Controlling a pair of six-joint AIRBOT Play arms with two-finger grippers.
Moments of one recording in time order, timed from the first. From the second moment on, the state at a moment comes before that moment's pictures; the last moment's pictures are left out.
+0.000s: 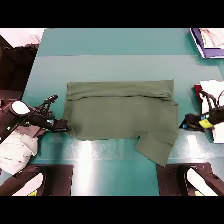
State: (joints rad) left arm 0.02 -1.03 0.63 1.04 -1.19 -1.31; right arm -0.33 -0.94 0.75 -1.26 1.53 1.46
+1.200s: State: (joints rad) left arm 0.02 -1.02 0.74 1.06 -1.37 -1.28; right arm -0.43 -0.68 0.59 -1.24 1.57 1.42
